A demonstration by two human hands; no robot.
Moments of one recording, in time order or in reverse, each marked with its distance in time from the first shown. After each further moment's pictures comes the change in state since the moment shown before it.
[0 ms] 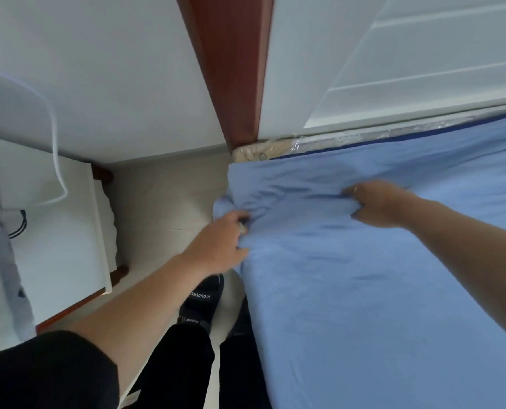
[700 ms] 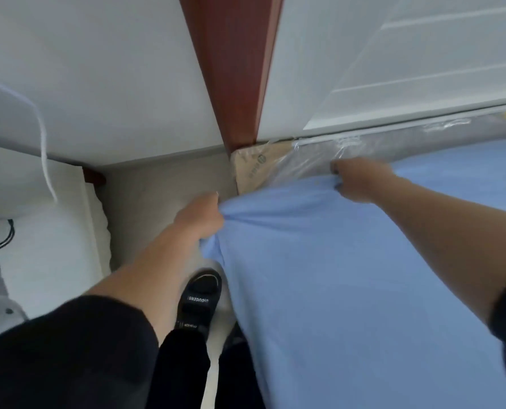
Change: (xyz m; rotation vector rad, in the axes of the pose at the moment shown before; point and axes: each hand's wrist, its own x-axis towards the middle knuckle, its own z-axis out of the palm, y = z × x) left_hand 0.060 -0.038 -0.030 0.113 -0.052 -0.420; right_hand 0.047 -0.022 -0.024 -0.070 0.134 0.076
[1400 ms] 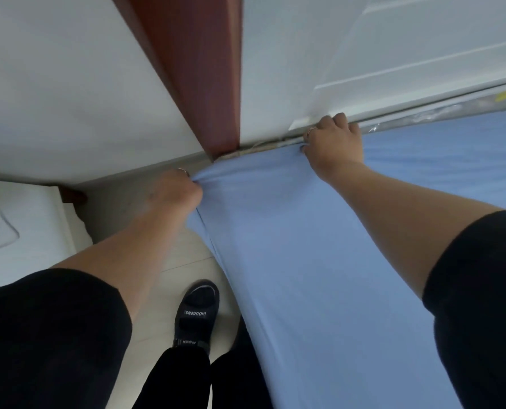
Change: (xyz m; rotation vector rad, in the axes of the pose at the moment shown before) left_hand 0.052 0.011 -0.038 -0.099 0.197 -0.201; right_hand 0.056 -0.022 0.002 0.015 0.498 0.147
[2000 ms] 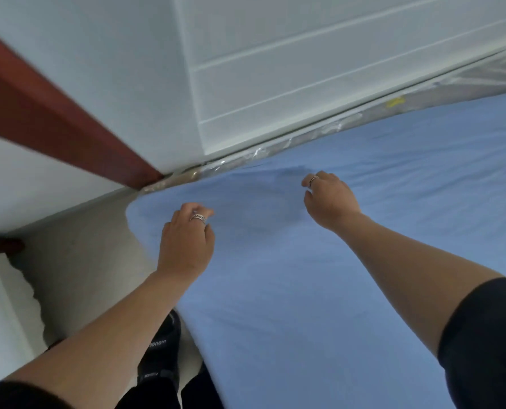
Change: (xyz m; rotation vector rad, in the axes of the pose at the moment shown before) left_hand -0.113 0.096 0.068 0.025 0.194 0.626; right_hand -0.101 0.141 0.005 0.342 -0.196 0.207
